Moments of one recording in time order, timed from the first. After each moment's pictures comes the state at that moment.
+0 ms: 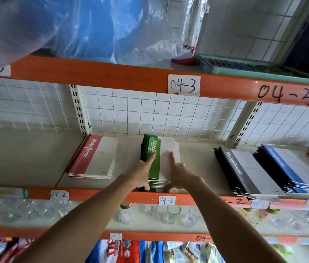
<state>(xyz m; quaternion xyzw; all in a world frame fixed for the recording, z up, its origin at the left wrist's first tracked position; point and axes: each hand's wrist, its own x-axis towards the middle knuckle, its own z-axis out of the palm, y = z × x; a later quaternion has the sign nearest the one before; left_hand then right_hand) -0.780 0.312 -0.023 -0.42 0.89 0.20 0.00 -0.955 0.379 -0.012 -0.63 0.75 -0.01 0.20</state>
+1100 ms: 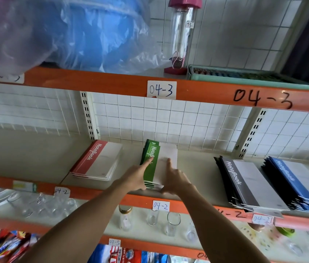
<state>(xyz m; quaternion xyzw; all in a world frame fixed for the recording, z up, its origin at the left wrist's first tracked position) -0.786 0.322 -0.029 -0.47 0.84 0.25 -0.08 -0.959 0.381 -0.011 -0.66 0.73 -0.05 0.16</state>
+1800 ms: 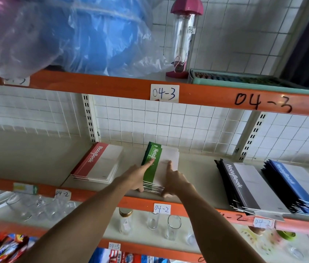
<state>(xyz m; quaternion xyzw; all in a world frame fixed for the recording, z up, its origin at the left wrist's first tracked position) -0.784 0.312 -0.022 -0.47 0.86 0.20 -0.03 -0.953 0.375 -0.010 -0.65 0.74 -0.02 0.16</state>
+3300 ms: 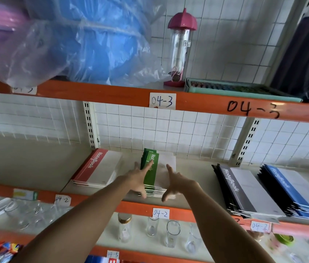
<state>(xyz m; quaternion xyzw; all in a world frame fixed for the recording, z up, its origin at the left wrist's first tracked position) -0.789 0.312 -0.004 -0.49 0.85 0.18 0.05 -0.970 0.376 0.011 -0.64 0.73 -0.01 0.24</state>
